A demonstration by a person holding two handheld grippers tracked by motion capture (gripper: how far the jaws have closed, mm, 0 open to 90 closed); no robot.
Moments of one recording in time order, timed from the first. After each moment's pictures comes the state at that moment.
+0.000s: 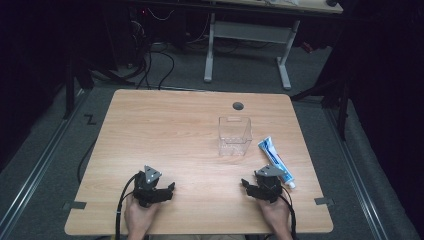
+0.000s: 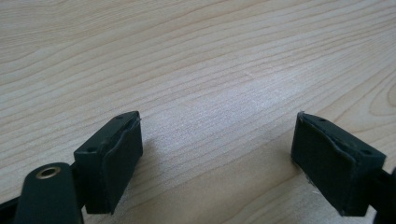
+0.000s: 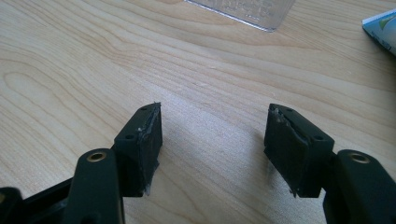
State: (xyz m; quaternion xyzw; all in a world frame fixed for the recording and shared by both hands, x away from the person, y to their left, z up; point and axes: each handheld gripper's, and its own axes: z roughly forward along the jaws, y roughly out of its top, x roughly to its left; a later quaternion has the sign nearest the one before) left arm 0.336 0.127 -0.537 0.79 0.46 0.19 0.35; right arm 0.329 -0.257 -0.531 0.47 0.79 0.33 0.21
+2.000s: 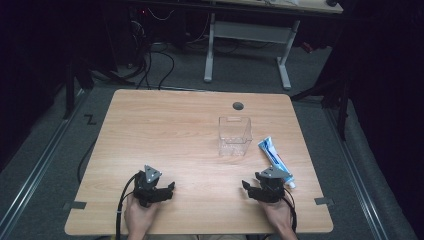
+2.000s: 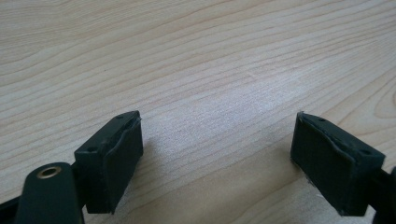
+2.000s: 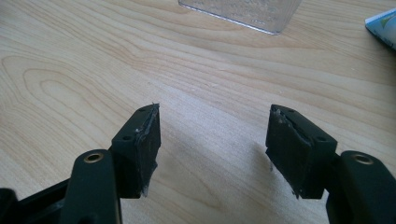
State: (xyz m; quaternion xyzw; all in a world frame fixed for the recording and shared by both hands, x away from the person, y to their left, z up) left arm 0.337 0.127 -0.537 0.79 0.47 0.20 0.35; right arm 0.319 -0.262 -0.525 0.48 0.78 0.36 0.19
